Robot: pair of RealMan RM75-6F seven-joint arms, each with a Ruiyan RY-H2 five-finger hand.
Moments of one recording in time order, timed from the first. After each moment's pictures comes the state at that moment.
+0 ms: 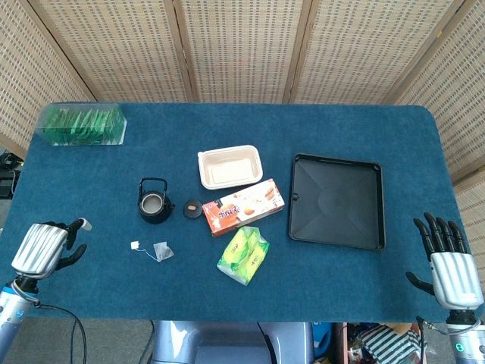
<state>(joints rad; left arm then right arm) -0.25 -1.12 -0.05 -1.62 1.60 1.33 0.13 0.06 -1.12 0.07 -1.67 -1.52 1.53 -0.18</state>
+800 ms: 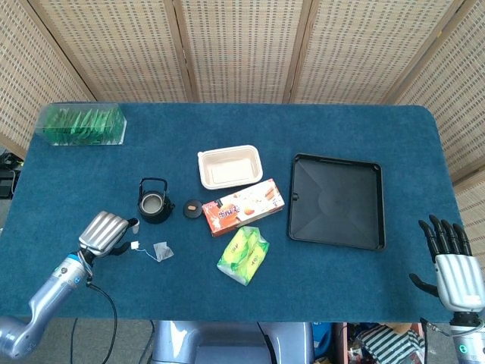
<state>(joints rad) -0.49 -1.28 -0.08 -1.53 1.43 0.91 0.25 0.05 -1.13 0.07 -1.64 -1.51 1.53 -0.15</state>
